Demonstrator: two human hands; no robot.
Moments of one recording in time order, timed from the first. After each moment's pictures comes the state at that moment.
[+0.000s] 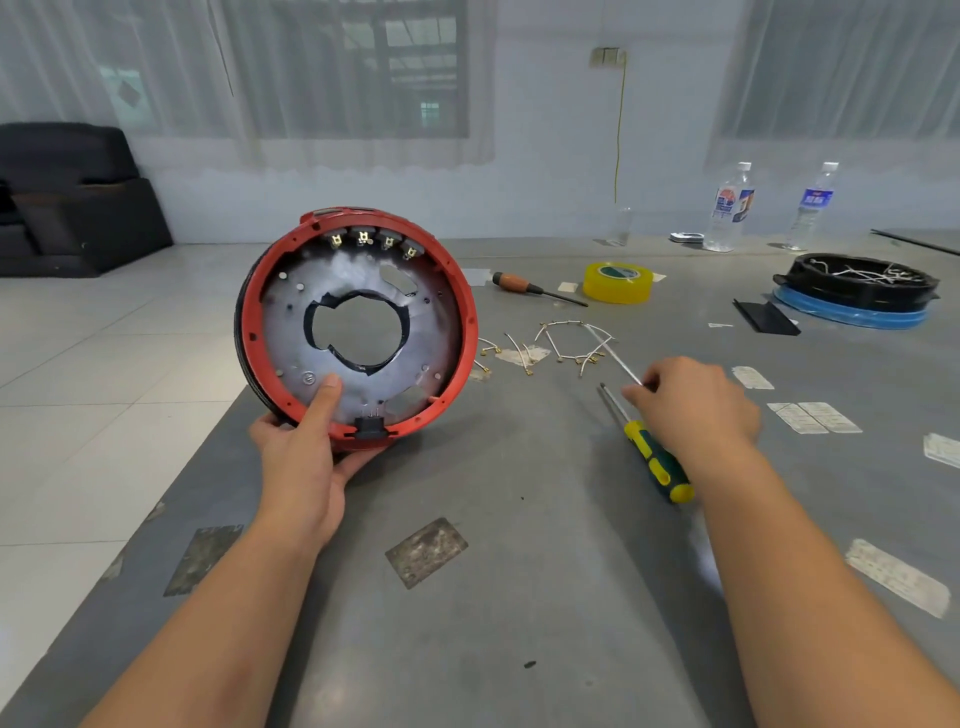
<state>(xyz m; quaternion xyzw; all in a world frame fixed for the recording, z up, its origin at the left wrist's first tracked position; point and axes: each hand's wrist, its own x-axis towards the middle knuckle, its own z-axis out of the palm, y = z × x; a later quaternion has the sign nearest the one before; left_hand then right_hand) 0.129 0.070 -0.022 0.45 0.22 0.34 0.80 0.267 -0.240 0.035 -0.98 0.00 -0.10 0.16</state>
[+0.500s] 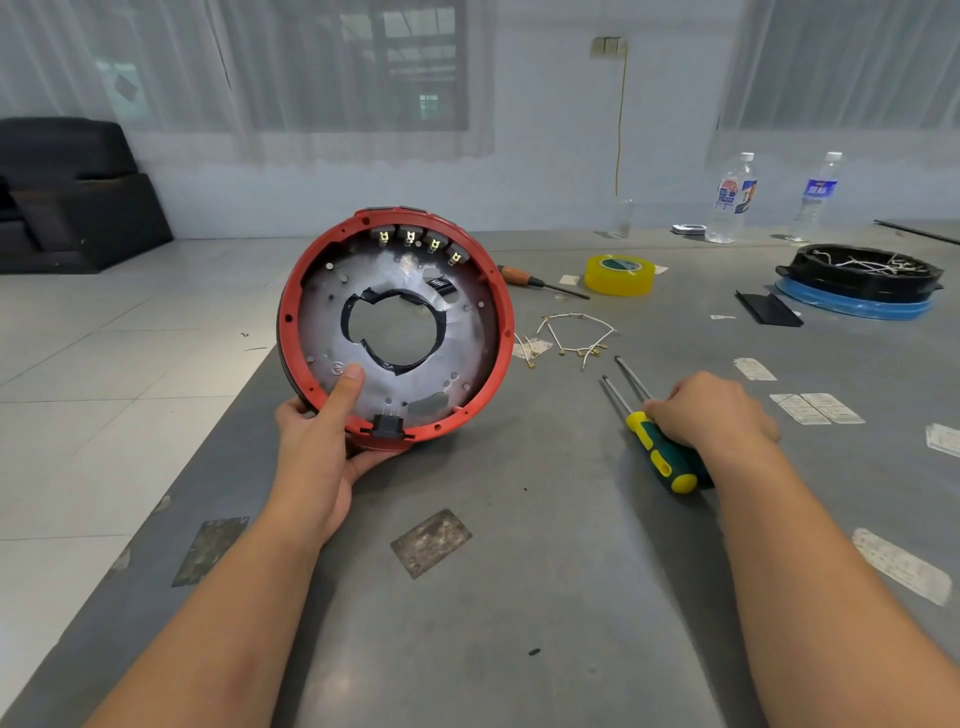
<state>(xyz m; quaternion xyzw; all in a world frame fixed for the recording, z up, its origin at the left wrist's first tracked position) 0.126 0.065 -0.018 0.50 0.20 0.28 0.79 0.276 -0.252 0.028 -0.98 0.11 0.03 0.16</state>
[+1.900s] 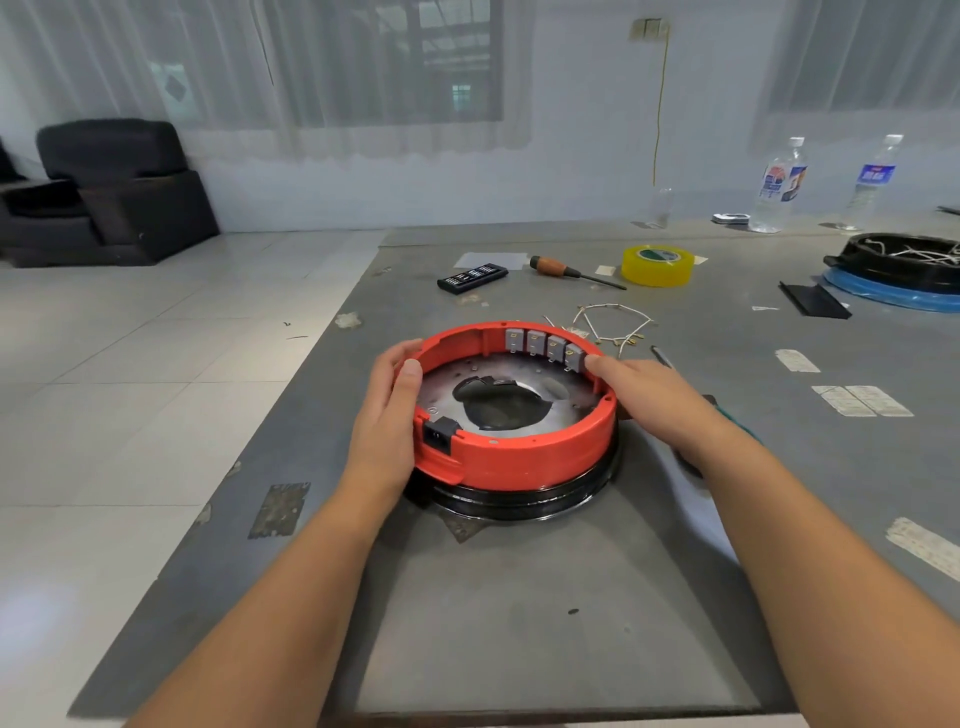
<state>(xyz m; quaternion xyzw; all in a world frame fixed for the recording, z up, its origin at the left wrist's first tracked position) 0.104 0.047 -0.015 0.71 0.11 0.32 0.61 0.239 -0.192 0.027 -0.90 -0.16 0.08 0.41</state>
